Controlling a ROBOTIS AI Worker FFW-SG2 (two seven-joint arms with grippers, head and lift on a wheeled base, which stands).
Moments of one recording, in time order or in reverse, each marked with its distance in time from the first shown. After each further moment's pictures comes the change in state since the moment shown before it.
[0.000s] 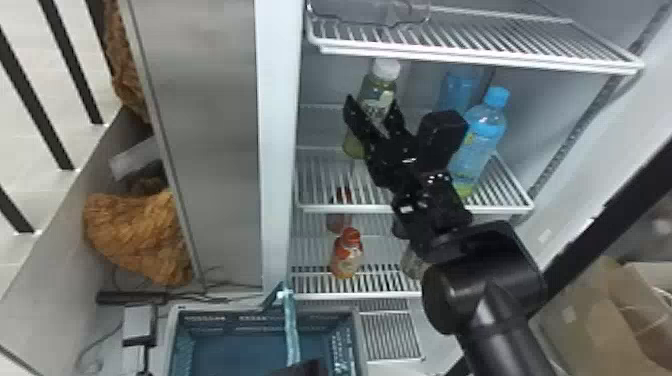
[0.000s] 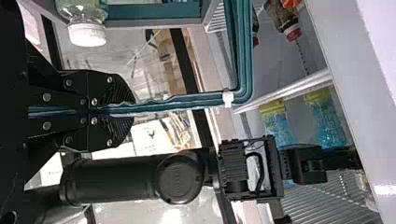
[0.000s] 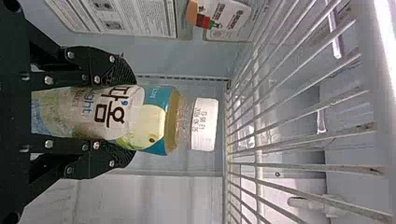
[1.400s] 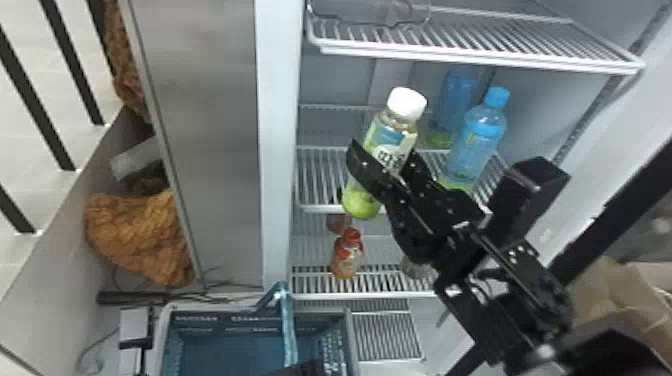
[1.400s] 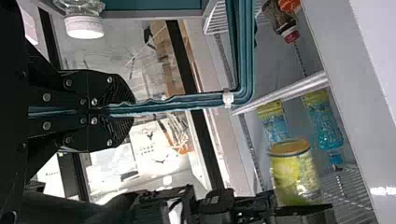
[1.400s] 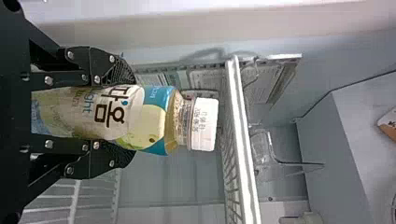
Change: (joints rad) left arm 0.011 -0.002 0.011 -0.006 0.000 0.002 0.000; right arm 0.475 -0.064 -0.070 -0.711 -0.118 0.340 0.079
